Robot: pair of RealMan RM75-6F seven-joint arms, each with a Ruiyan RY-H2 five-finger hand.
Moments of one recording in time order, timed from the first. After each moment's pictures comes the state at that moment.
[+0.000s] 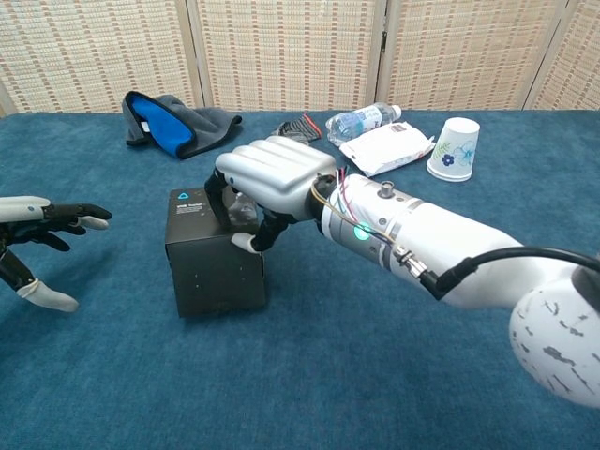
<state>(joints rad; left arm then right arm) -0.59 -1.24 -0.07 -1.72 0.92 0.79 -0.01 1.02 -1.88 0.14 -1.26 -1.23 0.98 -0.43</state>
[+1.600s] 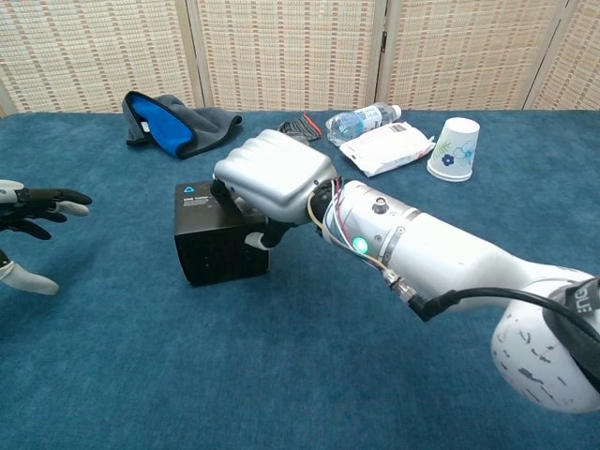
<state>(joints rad) -0.56 -1.17 -0.09 -1.73 0.97 0.77 -0.12 1.00 -1.97 0.15 -1.04 -1.44 1.02 -0.47</state>
